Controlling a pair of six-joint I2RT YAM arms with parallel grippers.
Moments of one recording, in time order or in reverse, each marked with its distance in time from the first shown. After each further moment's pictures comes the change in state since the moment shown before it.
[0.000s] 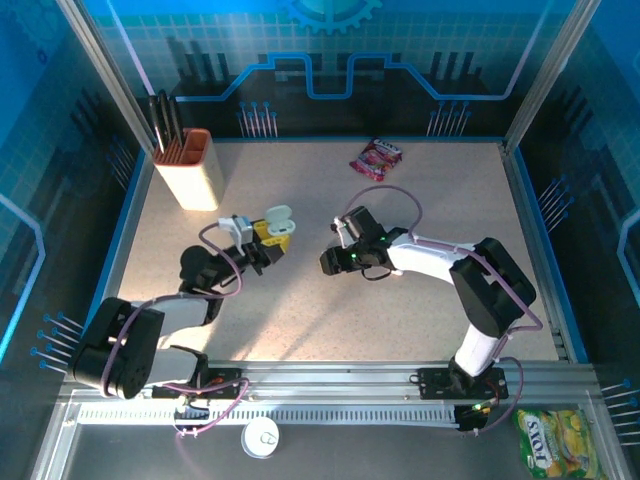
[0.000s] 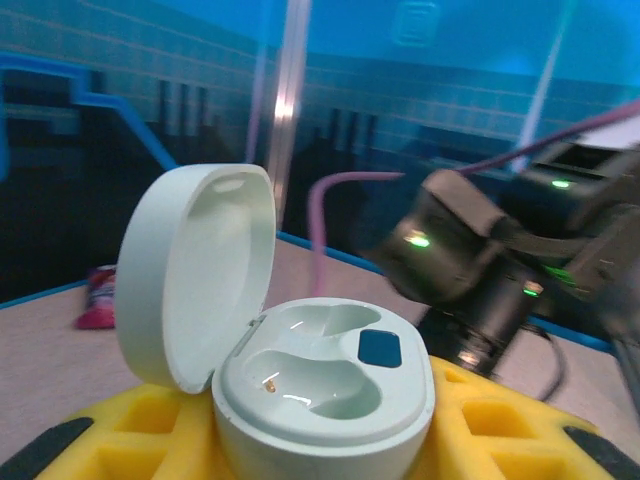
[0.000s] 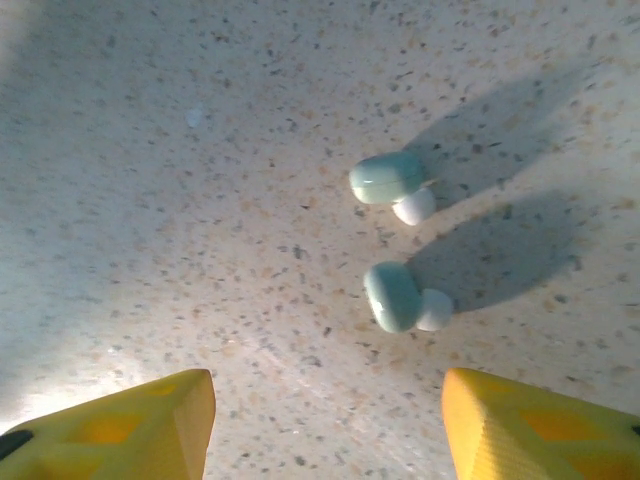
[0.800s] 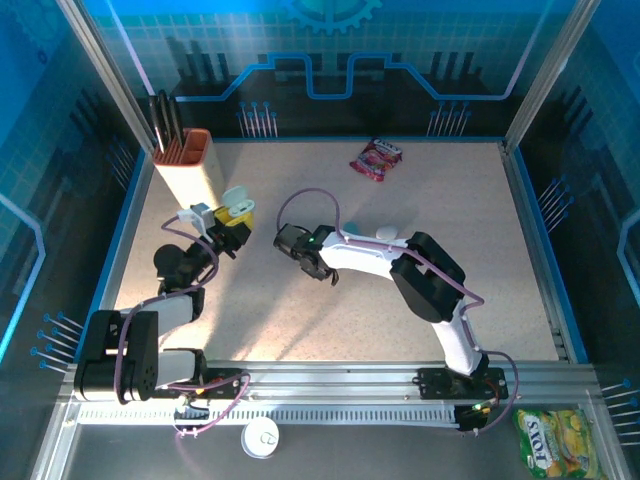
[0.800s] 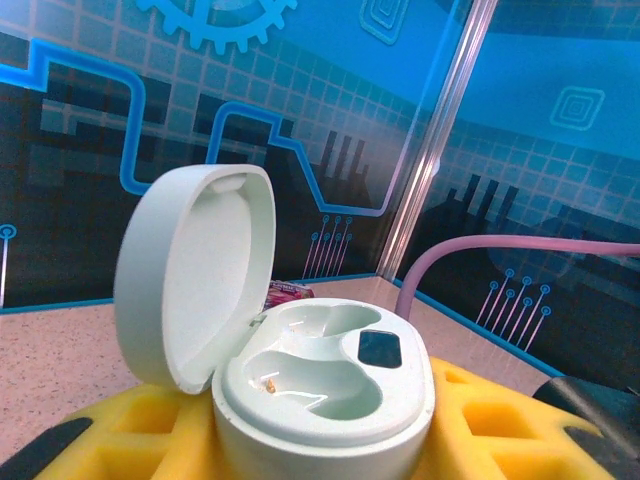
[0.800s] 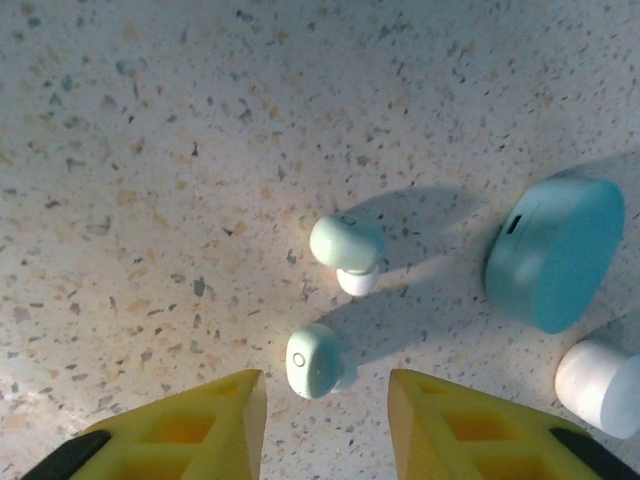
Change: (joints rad) left arm 0.251 -0.044 -0.006 0.000 -0.024 -0.140; right arm 0.272 0.363 0.523 -0.550 0.723 -0.305
